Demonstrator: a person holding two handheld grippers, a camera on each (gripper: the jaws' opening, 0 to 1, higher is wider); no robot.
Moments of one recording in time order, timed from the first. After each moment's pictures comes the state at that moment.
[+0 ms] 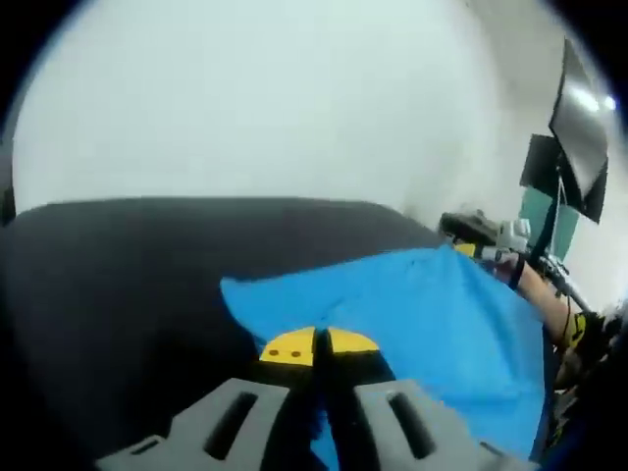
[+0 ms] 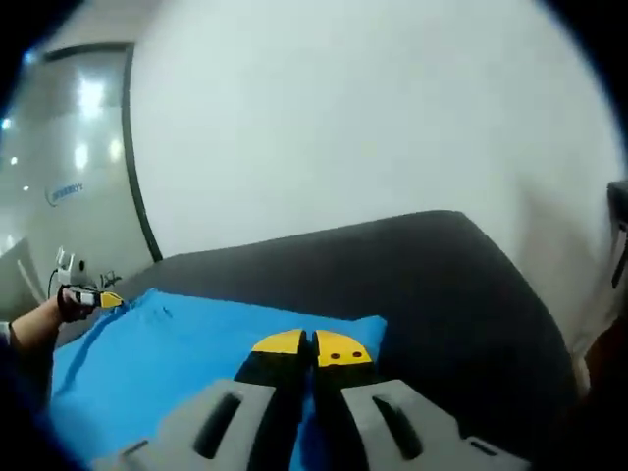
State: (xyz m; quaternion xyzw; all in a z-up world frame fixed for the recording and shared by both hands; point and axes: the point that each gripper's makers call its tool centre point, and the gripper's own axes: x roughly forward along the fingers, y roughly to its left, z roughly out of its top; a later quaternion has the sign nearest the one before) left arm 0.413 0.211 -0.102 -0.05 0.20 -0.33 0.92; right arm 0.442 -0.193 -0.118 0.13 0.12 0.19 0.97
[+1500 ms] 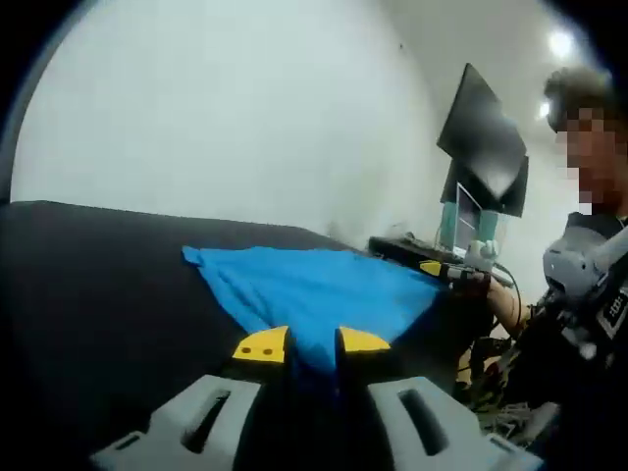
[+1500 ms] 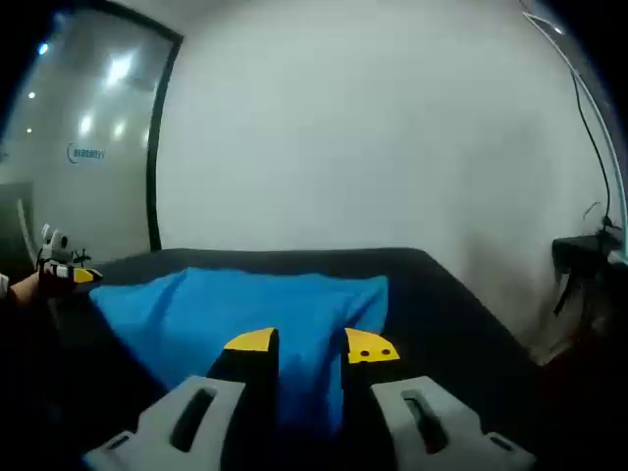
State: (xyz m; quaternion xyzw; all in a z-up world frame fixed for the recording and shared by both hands) left arm 0.221 0.254 -0.105 -0.06 0.12 -0.45 0.88; right arm 0.215 -0.157 -0.110 0.02 0.07 0.11 0.99
